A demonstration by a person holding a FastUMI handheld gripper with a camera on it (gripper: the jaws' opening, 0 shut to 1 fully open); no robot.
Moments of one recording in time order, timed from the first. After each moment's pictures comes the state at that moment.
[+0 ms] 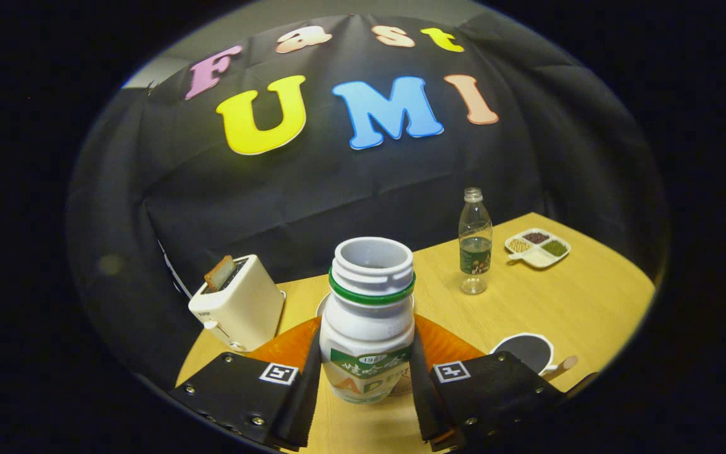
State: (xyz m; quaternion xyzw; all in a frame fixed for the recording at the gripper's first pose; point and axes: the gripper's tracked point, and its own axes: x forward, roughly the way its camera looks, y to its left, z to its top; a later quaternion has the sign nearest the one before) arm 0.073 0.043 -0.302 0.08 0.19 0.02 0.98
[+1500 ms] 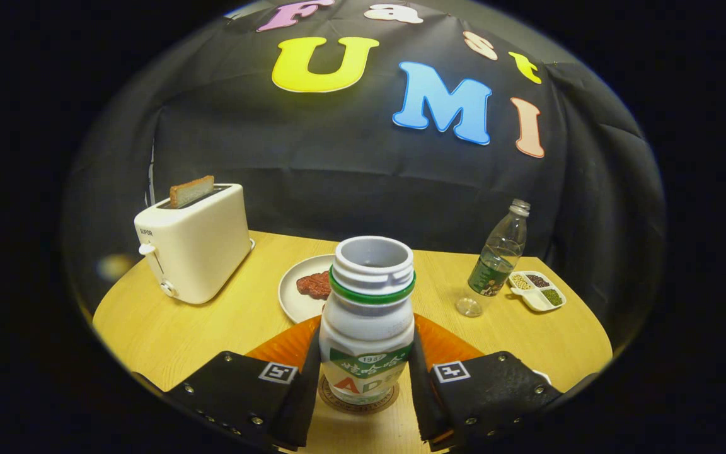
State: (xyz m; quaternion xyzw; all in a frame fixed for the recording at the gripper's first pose) arm 0.119 0.053 -0.383 -0.06 0.23 0.02 0.97
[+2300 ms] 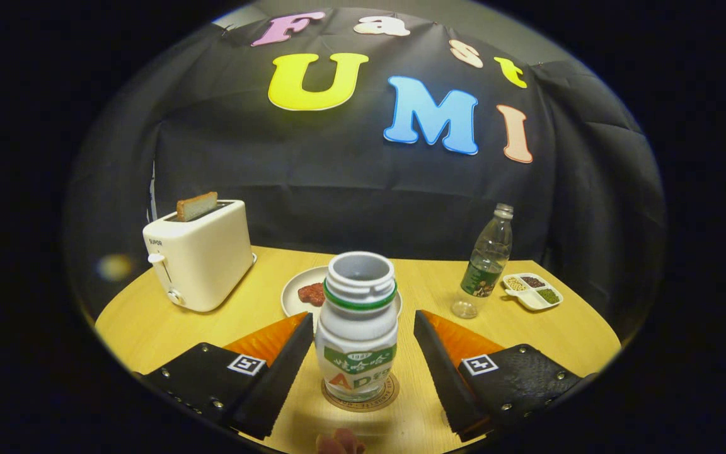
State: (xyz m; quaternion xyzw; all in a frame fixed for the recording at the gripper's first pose) arm 0.100 0.044 -0.348 -0.05 0.17 0.00 0.98
